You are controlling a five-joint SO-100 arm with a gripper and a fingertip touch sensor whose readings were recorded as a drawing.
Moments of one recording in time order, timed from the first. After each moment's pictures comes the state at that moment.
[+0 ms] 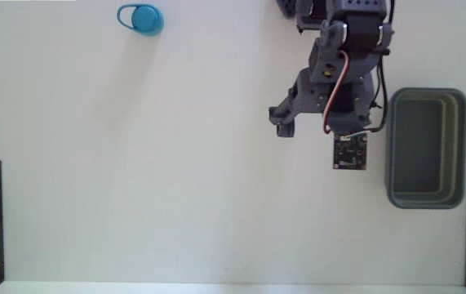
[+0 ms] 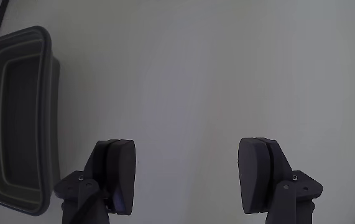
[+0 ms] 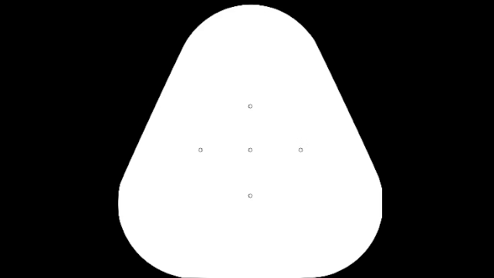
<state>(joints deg) -0.6 139.5 114.3 80.9 -0.3</state>
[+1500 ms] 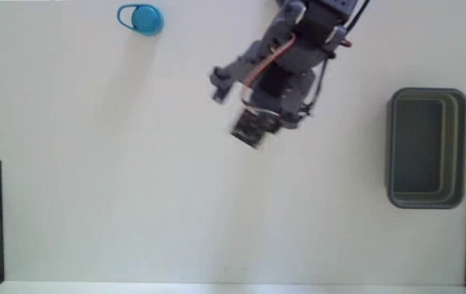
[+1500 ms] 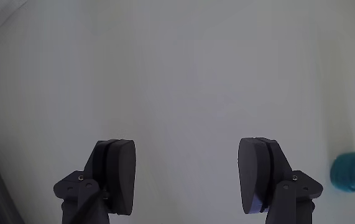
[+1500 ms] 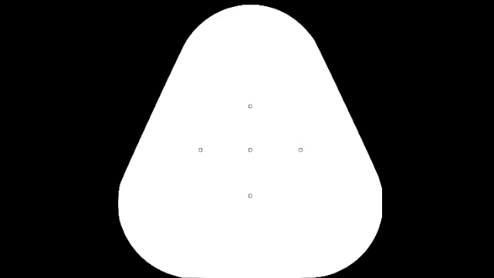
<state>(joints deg) 31.1 139.6 114.3 80.9 -0.2</state>
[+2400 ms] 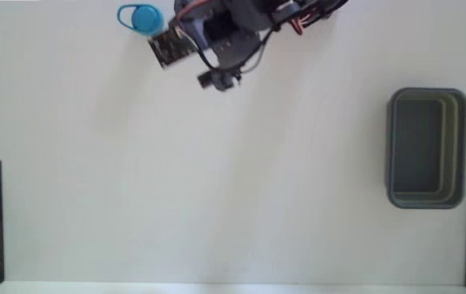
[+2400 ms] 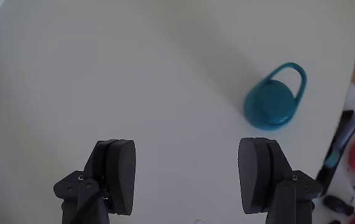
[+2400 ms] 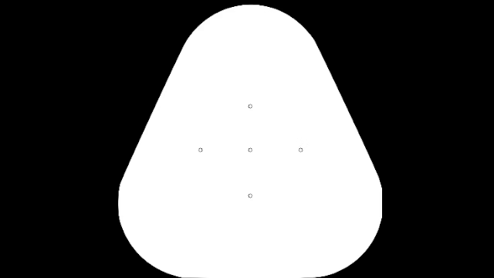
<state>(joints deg) 62.1 139.6 114.3 80.9 -0.3</state>
